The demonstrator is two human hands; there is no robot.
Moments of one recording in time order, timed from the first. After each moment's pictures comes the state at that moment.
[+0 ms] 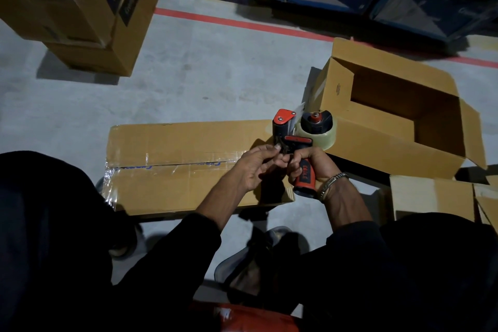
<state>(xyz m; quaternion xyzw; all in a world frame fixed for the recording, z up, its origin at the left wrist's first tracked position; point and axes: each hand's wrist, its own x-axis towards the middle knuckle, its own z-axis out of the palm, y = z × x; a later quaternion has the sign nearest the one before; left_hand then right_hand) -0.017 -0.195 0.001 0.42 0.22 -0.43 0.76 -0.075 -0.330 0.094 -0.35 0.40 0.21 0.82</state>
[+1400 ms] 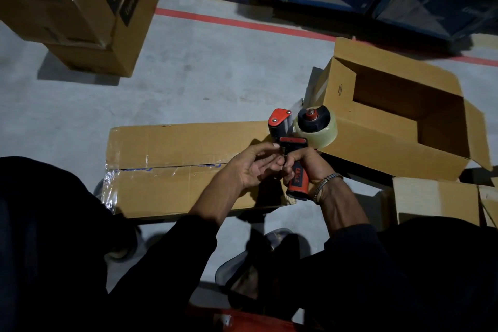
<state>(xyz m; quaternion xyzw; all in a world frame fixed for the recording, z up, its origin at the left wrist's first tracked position) -0.007 -0.184 0.021 0.40 0.28 -0.47 0.74 -0.067 -0.317 0.086 -0.40 0.40 0.23 0.80</state>
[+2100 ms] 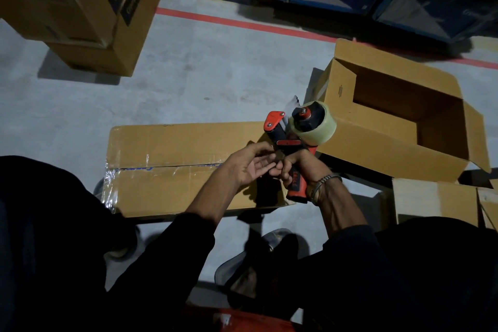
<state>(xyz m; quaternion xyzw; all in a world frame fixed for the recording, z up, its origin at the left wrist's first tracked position) 0.002 -0.182 0.019 0.45 0.28 -0.46 0.71 -0.067 -0.311 0.088 -0.48 0.40 0.26 0.73</state>
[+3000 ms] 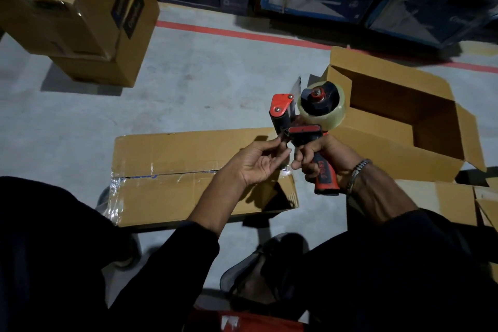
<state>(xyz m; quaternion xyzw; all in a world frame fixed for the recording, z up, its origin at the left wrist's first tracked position) 0.005 -0.177 0.064 0.22 0.25 -0.51 0.79 -0.063 -0.336 0.151 -0.50 0.32 0.28 0.75</state>
